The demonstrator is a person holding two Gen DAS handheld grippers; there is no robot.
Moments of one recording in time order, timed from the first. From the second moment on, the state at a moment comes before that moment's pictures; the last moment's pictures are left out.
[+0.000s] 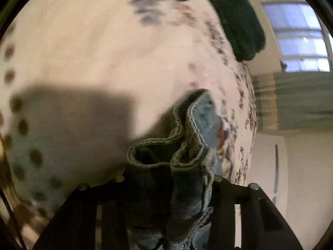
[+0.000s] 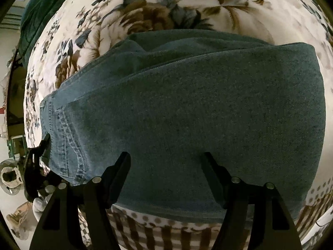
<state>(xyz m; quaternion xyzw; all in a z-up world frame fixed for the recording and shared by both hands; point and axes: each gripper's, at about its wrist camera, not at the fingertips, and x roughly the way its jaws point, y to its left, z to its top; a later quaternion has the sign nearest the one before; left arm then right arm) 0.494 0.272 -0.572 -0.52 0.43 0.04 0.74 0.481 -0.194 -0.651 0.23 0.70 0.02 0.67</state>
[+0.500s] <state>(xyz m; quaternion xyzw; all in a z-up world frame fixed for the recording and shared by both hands) 0.499 -0.014 -0.441 -0.20 0.47 -0.22 0.83 0.442 -0.296 -0.629 0.33 0.66 -0.02 0.68</state>
